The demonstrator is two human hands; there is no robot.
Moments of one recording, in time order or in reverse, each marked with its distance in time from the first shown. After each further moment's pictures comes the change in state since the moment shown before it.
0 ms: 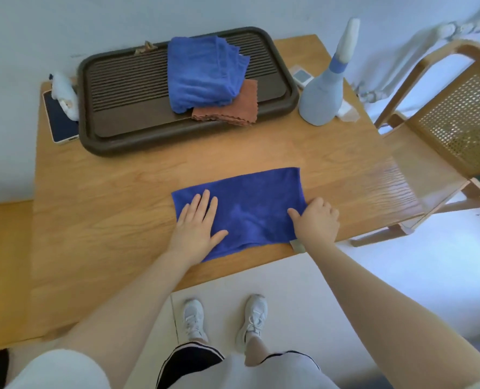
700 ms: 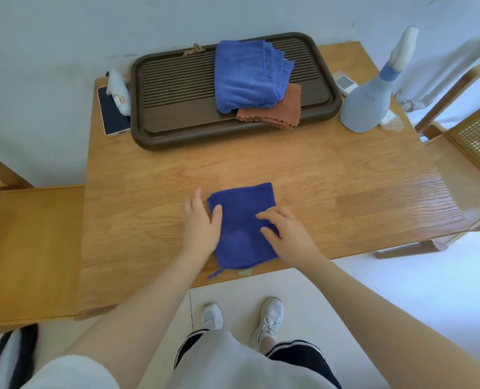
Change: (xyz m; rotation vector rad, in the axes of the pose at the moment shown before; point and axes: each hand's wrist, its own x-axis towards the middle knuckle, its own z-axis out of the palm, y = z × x) left_hand -0.024 -0.033 -0.019 -0.829 0.414 -0.435; right_hand -0.062 -0.059 0.019 0.369 -0.352 -0.740
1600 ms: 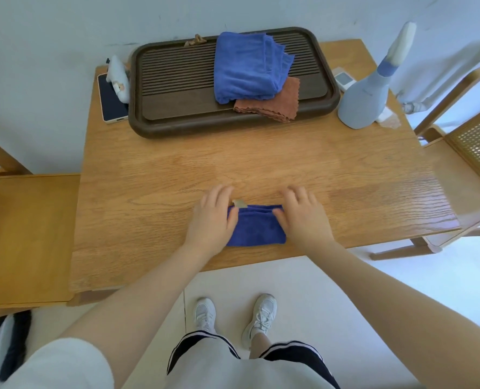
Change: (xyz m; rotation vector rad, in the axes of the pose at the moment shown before) left_hand -0.025 0.015 0.009 0.417 -0.130 0.428; right_hand 0.001 0.025 -0.023 -0.551 0.201 -0.071
